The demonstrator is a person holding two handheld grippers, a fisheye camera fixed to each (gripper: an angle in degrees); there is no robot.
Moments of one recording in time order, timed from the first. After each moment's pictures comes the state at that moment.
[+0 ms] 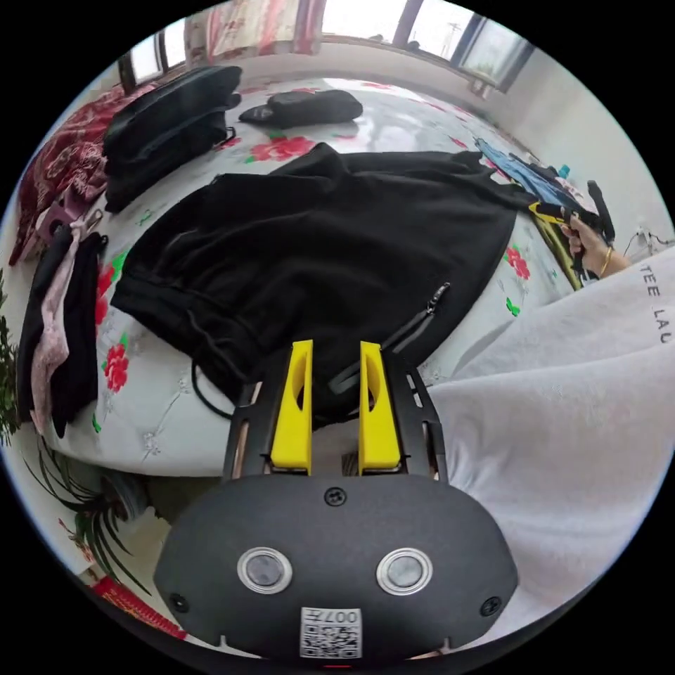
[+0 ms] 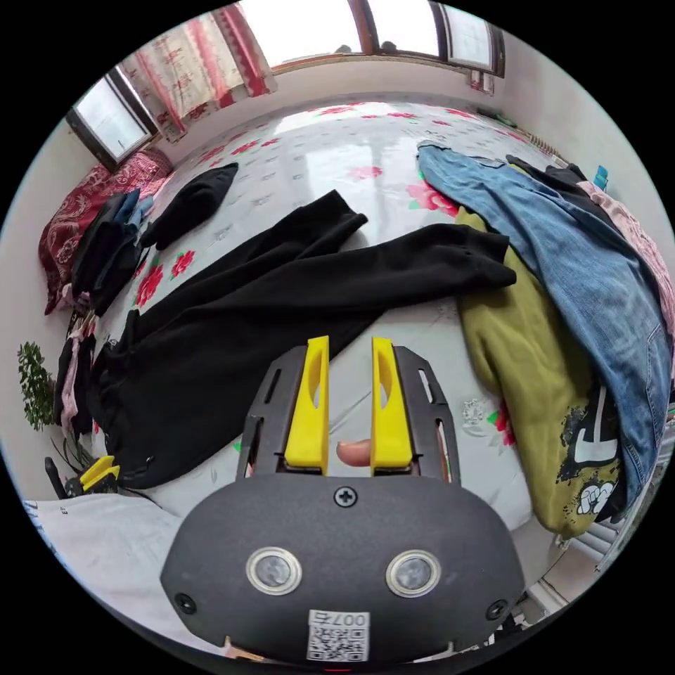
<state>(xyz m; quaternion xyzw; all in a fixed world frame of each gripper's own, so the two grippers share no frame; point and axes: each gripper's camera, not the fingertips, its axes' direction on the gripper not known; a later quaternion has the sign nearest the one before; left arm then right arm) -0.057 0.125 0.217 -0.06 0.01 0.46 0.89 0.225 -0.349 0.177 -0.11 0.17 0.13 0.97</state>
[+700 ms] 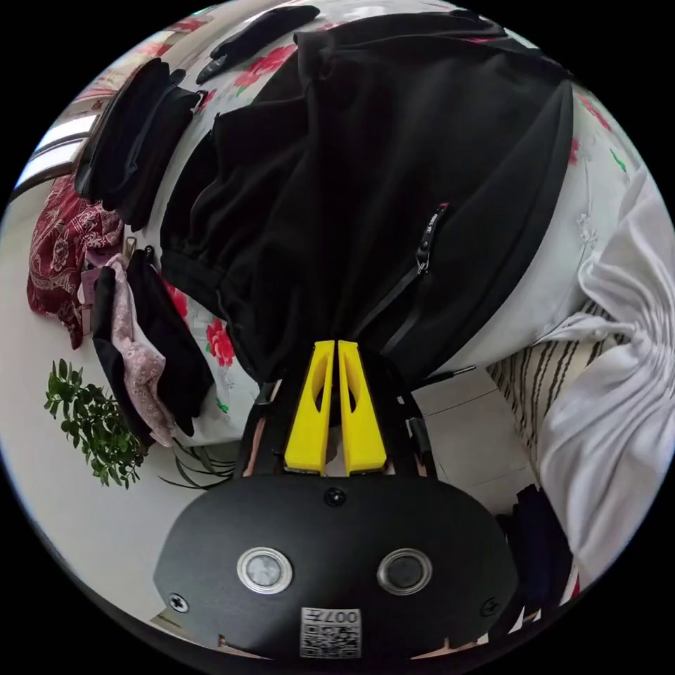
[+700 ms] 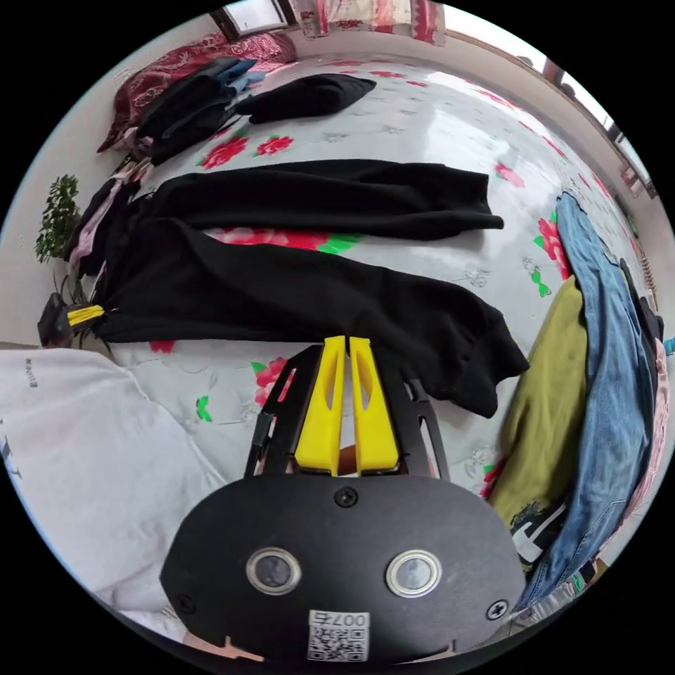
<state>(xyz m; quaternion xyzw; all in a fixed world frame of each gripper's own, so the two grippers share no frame) -0.089 0.108 0.245 -0.13 -0.28 0.56 0.77 0.119 -0.339 0.178 -0.26 0.04 -0.12 0.96</state>
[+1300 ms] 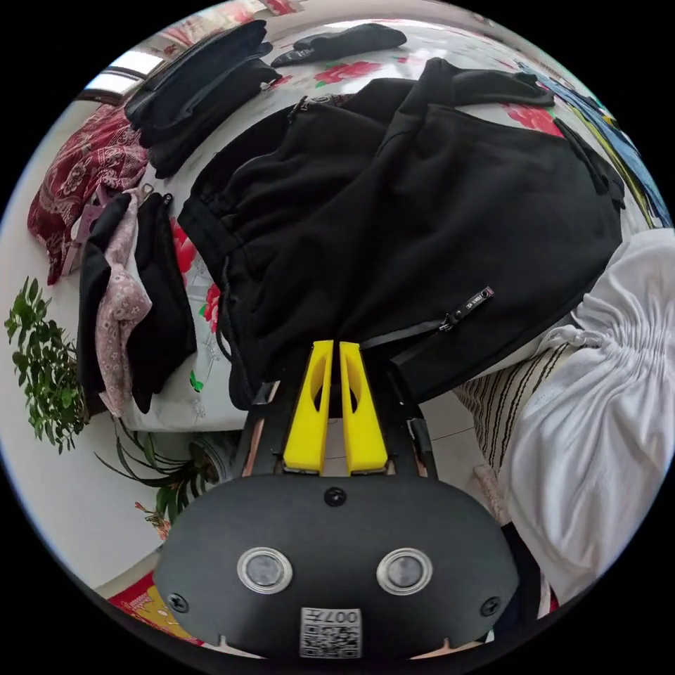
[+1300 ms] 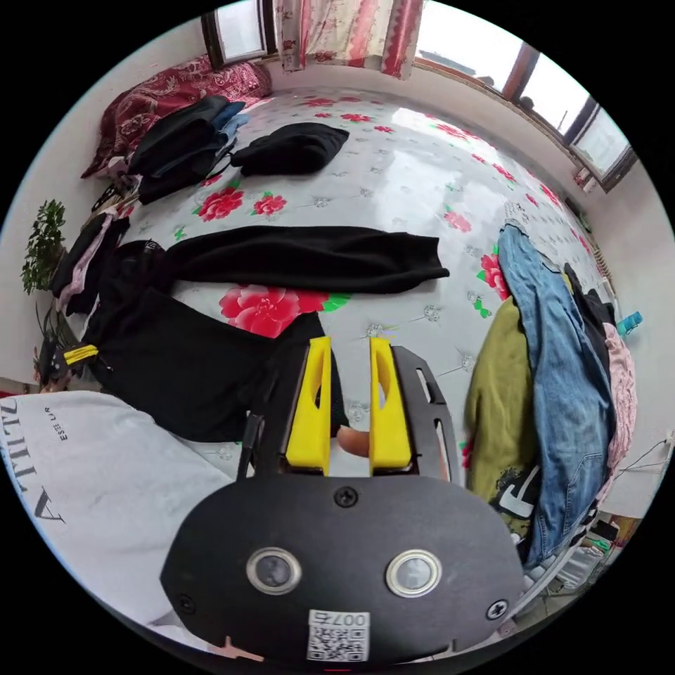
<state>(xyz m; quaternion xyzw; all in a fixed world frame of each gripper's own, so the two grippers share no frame) -0.135 0.105 0.218 -0.08 -0.18 0.46 0.86 0.073 -0.353 0.121 -0.19 0.10 -0.08 0.97</state>
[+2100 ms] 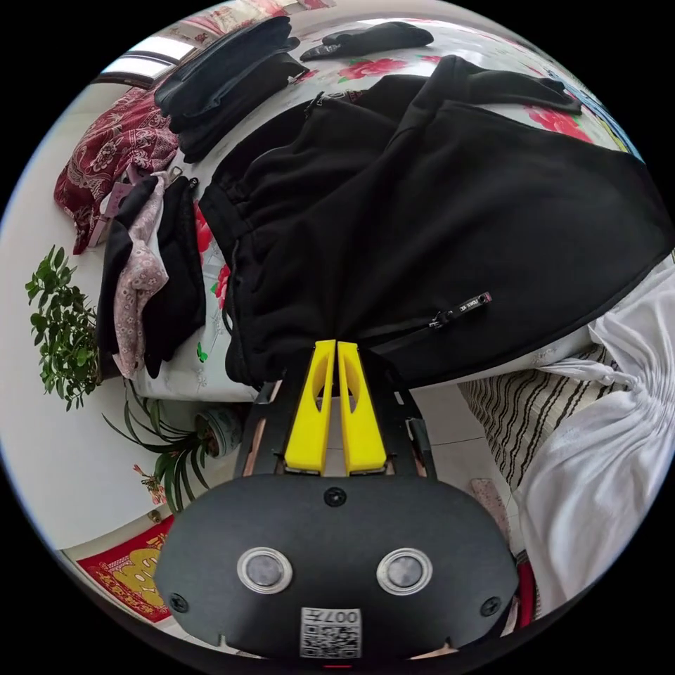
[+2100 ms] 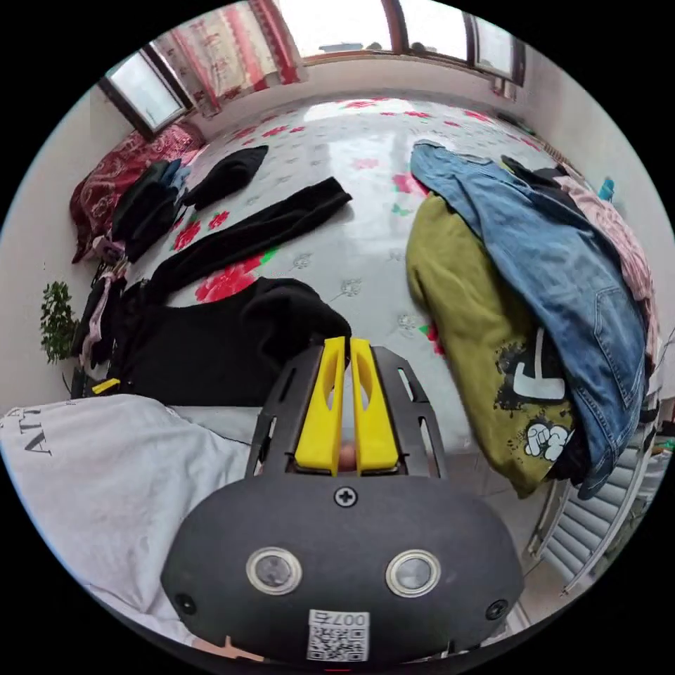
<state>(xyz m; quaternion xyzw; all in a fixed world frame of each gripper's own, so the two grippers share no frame) -0.126 0.156 0.212 -0.07 -0.23 0.43 0.87 0.221 -0.232 -0.019 -0.15 0.11 0.11 0.98</state>
